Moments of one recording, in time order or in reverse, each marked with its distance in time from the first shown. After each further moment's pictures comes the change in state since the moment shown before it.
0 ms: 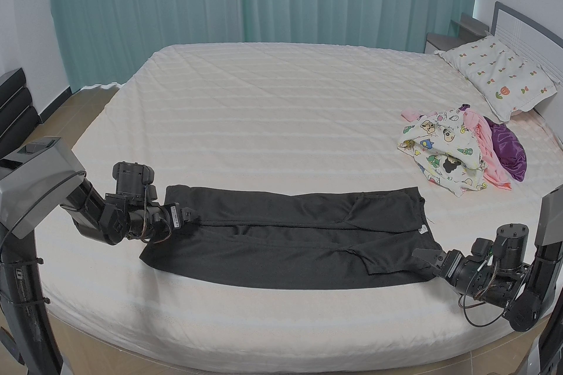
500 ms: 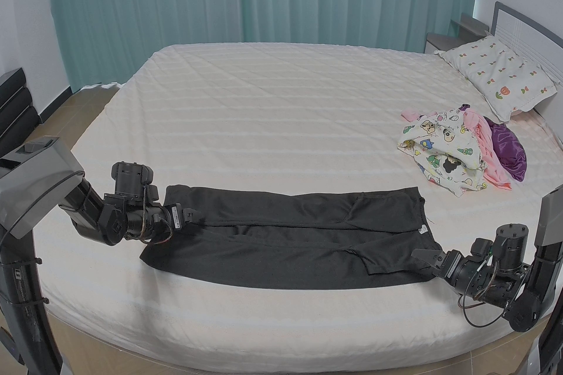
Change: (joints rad) left arm 0.001 -0.010 0.011 -0.004 -0.066 0.003; right arm 0.006 -0.001 0.000 0.000 -0.001 -0.001
